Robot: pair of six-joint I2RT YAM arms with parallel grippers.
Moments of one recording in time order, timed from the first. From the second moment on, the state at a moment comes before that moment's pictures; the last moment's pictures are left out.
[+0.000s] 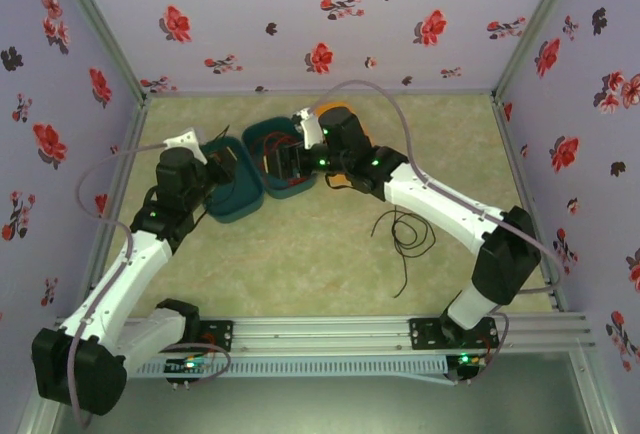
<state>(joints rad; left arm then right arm) -0.31 0.97 0.78 -0.14 0.01 -0.66 0.82 1.60 1.40 -0.25 -0.34 0.45</state>
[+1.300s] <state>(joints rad) -0.28 1.57 1.05 -0.11 -0.19 -0.83 0.80 1.29 1.10 -0.37 0.06 0.43</state>
